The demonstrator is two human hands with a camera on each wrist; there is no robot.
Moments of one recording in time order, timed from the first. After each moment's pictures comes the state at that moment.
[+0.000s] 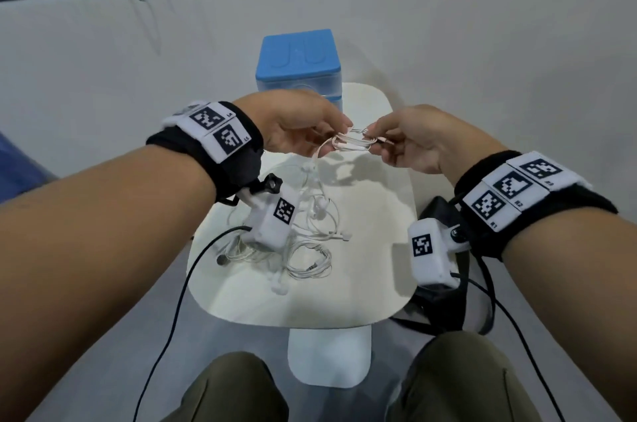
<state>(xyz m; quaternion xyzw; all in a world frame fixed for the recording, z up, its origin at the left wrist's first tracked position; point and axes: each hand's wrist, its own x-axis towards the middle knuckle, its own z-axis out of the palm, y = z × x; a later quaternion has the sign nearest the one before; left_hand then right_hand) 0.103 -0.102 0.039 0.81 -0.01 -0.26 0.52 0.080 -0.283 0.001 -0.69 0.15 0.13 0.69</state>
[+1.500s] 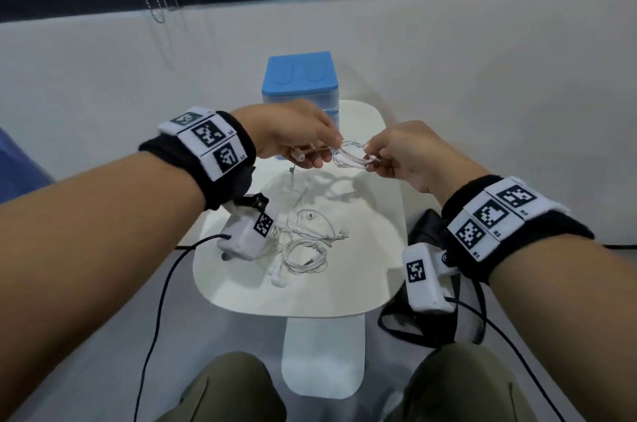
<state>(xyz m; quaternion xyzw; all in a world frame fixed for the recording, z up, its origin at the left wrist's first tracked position) 0.078 -0.094 0.053 0.90 -0.12 -0.20 0.36 0.053 -0.278 0.003 -0.74 0.14 0.03 0.66</state>
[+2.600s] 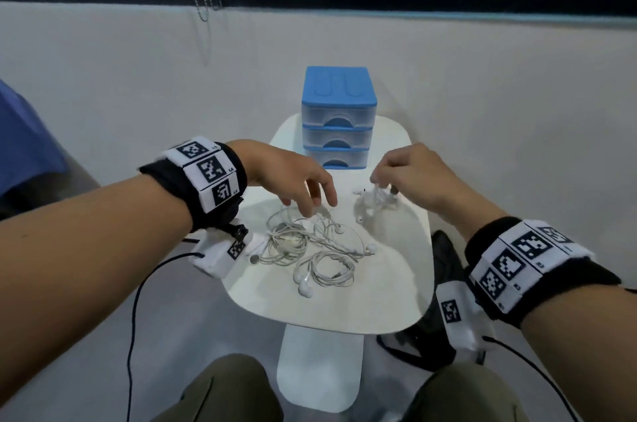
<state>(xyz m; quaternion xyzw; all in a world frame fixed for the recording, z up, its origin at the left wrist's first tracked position) 0.074 -0.020 0.028 0.91 -0.23 -0.31 0.16 0.046 -0.257 0.002 -0.90 -0.06 0.00 0.42</state>
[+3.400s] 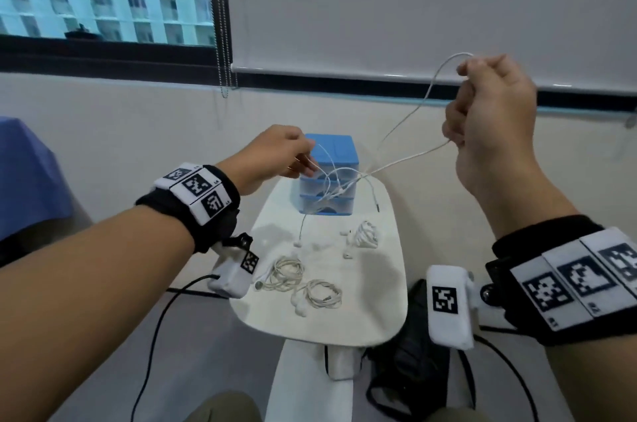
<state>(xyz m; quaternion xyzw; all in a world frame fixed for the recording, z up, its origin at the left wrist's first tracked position) 0.014 -0.011 0.109 0.83 -0.14 0.03 0.55 -0.063 -0.257 0.165 -0.58 -0.08 -0.34 0.74</state>
